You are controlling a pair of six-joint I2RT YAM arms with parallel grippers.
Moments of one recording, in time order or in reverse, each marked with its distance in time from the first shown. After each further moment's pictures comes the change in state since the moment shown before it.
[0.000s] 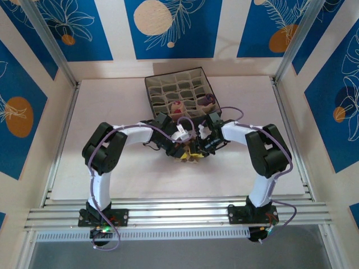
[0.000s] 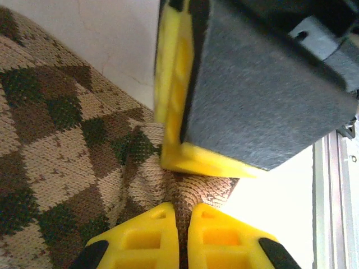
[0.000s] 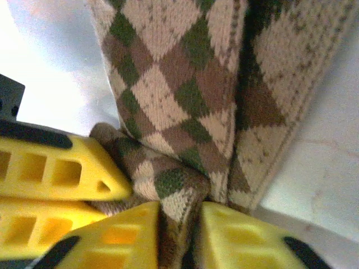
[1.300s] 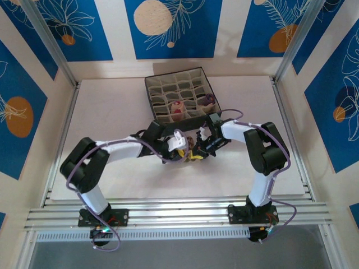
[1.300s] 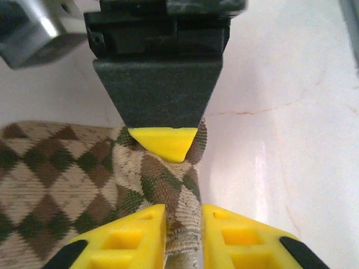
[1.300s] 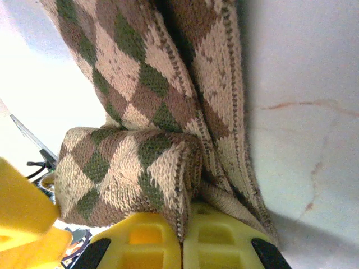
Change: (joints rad) left arm -0.094 -0.335 -0.361 0.388 -0.264 0.220; right arm -0.018 0.064 0.039 -0.093 -0.060 0.016
